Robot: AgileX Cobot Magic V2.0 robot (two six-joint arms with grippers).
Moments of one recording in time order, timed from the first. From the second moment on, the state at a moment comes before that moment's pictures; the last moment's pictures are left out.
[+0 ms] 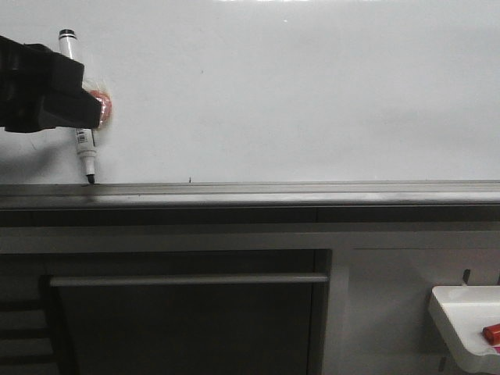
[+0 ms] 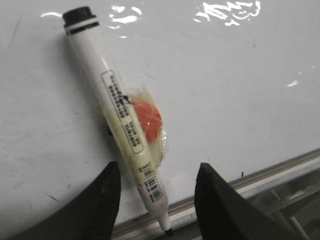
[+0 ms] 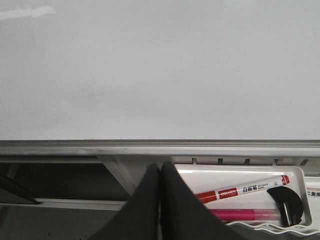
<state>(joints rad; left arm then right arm) -0.57 1.22 -0.53 -0.42 -0.18 0.24 0.17 0.63 -0.60 0.03 0.56 0.13</state>
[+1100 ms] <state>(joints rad) -0.58 1.34 -0.53 -0.44 -0.28 0.21 0.17 0.63 -0.60 0.03 0.59 0.13</state>
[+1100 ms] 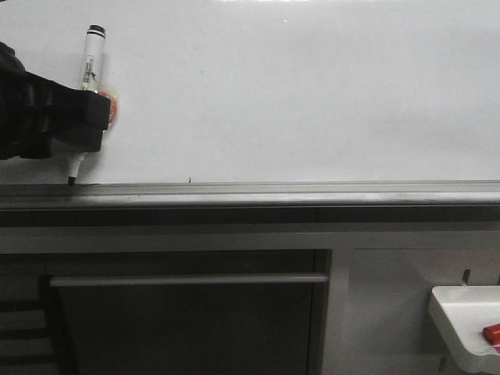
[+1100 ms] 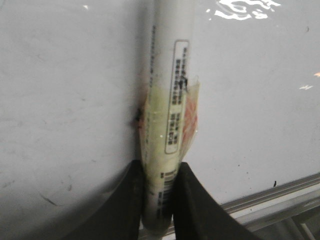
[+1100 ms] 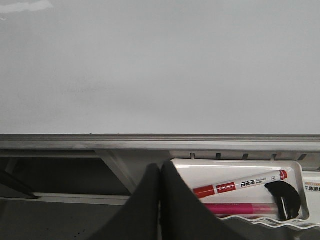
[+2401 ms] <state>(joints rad) -0.78 0.97 -0.53 0.73 -0.08 0.21 0.99 0.93 -0.71 0.03 0.32 -0.25</state>
